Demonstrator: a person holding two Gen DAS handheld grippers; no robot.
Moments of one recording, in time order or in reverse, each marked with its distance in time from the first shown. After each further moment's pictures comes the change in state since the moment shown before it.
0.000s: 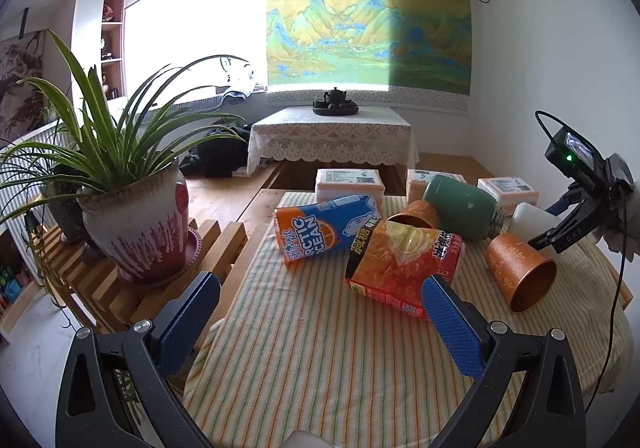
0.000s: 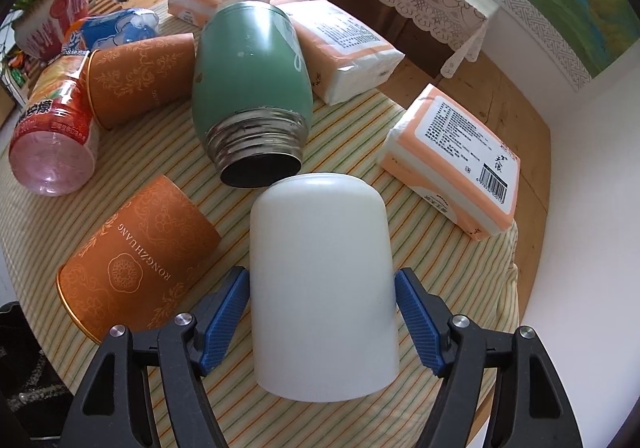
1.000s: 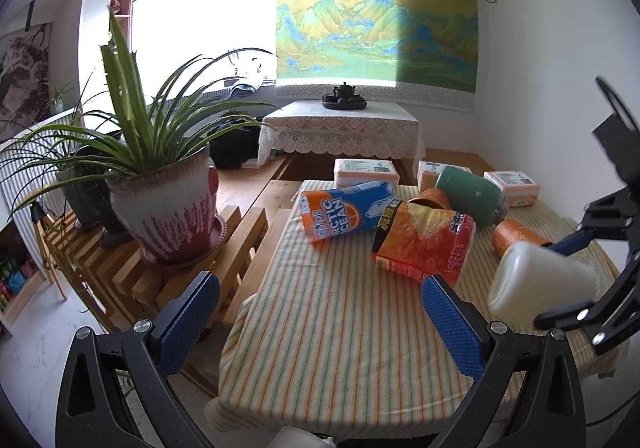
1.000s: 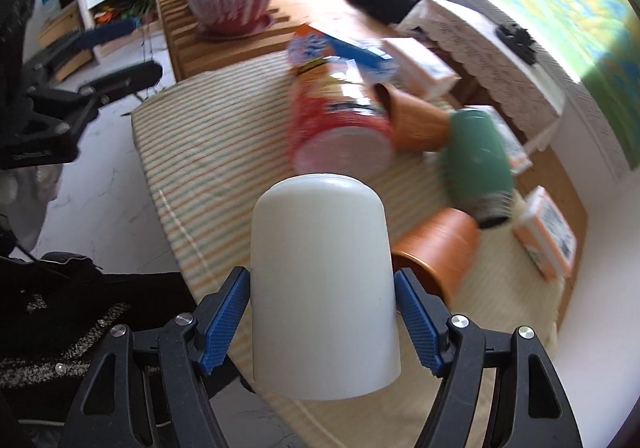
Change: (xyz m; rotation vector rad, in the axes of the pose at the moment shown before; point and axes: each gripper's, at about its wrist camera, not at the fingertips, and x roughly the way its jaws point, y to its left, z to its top) left arm -0.034 0.031 -0.014 -0.022 0.022 0.016; right arm -0.086 0.184 -0.039 -0.274 -0.147 0.154
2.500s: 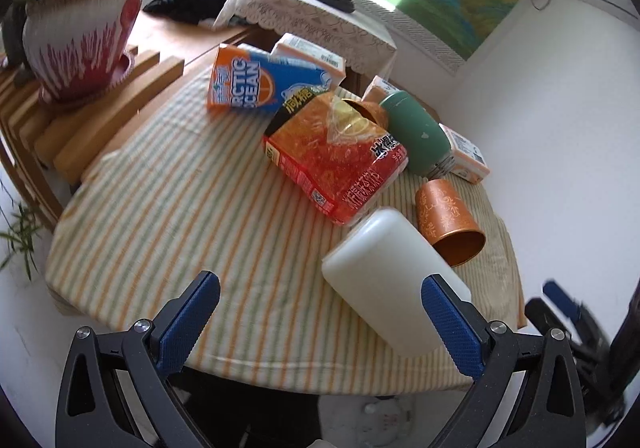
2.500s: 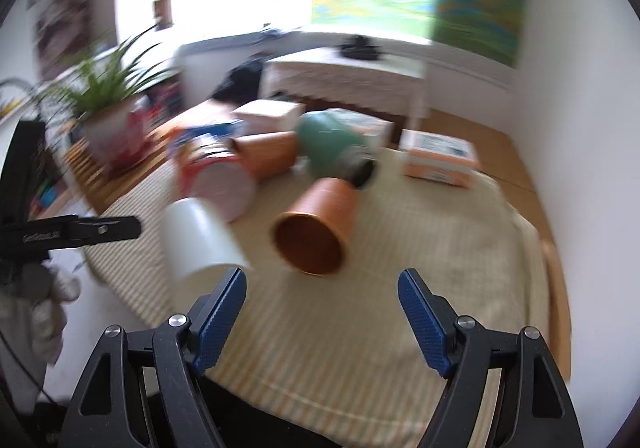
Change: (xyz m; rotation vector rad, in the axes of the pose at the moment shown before) left arm 0.067 -0.050 -0.019 -0.386 0.426 -0.299; right arm -0.059 -0.042 -0.114 0.636 -0.373 -0.248
